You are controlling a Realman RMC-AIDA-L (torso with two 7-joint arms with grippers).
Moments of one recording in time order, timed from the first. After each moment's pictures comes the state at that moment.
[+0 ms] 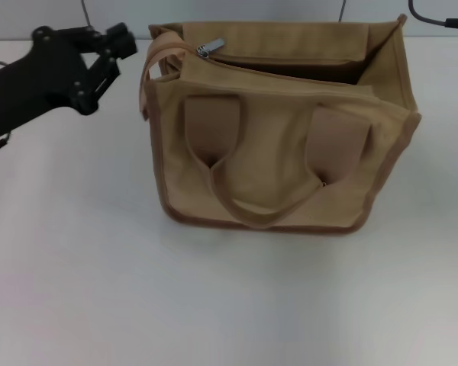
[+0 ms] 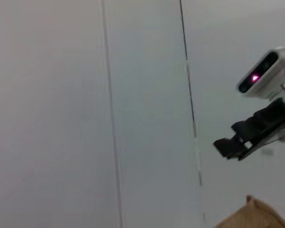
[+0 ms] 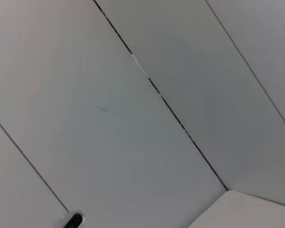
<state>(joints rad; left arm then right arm) -0.56 -2.05 0.44 0.53 1.76 1.67 -0.96 0.83 1.96 -0.84 -0.76 -1.67 -1.56 2.12</state>
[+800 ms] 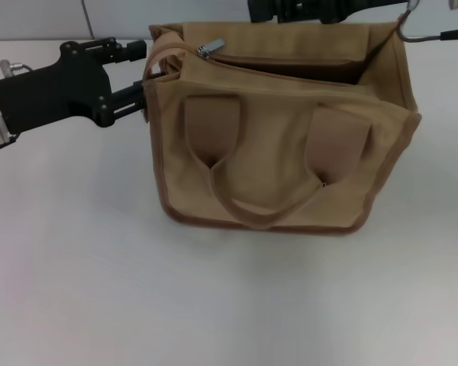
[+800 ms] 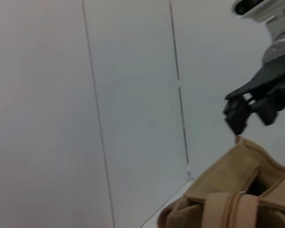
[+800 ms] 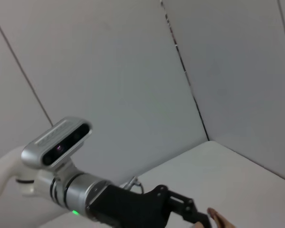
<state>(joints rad) -0.60 -2.05 0.51 0.62 1.89 1.57 -1.04 0.86 1.96 -0.91 -0.88 -1.85 -1.59 2.00</state>
